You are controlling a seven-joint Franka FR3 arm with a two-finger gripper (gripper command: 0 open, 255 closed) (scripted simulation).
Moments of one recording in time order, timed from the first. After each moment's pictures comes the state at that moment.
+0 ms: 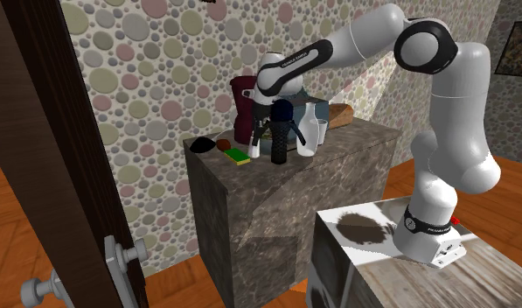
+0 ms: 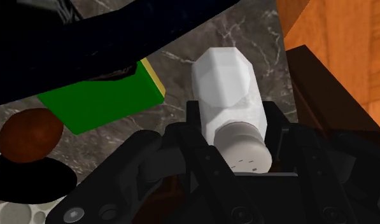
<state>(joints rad) -0.24 0.21 -0.59 -1.93 0.31 2.26 -0.91</state>
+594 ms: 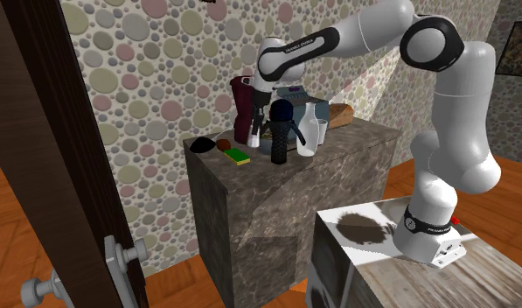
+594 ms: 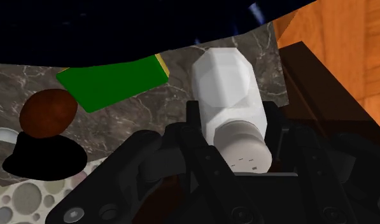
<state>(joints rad) -0.23 0.17 -0.60 -1.85 0.26 2.15 -0.87</state>
